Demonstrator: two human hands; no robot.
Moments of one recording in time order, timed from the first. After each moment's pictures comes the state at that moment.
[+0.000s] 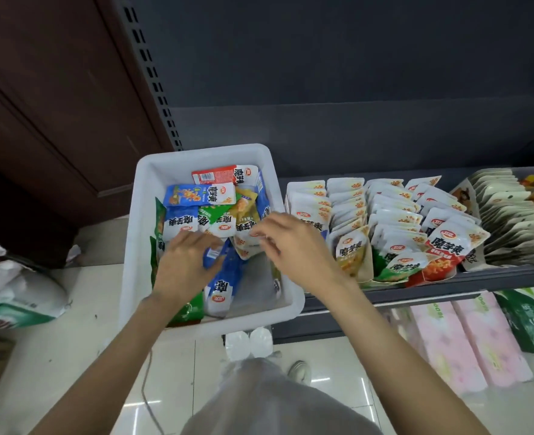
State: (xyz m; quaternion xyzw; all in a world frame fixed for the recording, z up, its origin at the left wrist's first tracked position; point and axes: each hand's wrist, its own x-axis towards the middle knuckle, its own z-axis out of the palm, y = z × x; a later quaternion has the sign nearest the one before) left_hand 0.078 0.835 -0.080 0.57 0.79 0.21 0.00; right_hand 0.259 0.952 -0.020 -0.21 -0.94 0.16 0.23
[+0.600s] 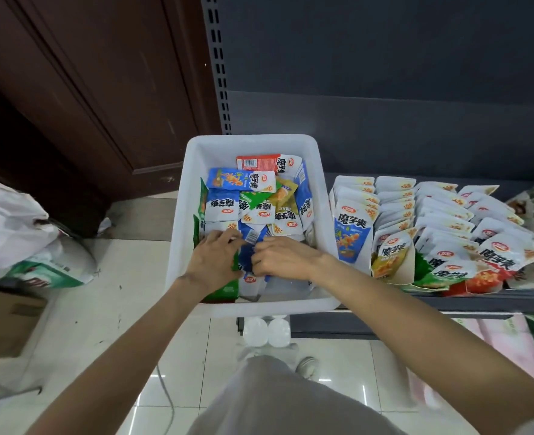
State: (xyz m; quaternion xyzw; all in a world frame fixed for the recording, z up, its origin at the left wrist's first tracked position) left_hand 0.060 0.811 -0.103 0.57 0.81 -0.04 0.13; right_hand 0.186 0.943 -0.097 0.14 -0.99 0.06 -0.08
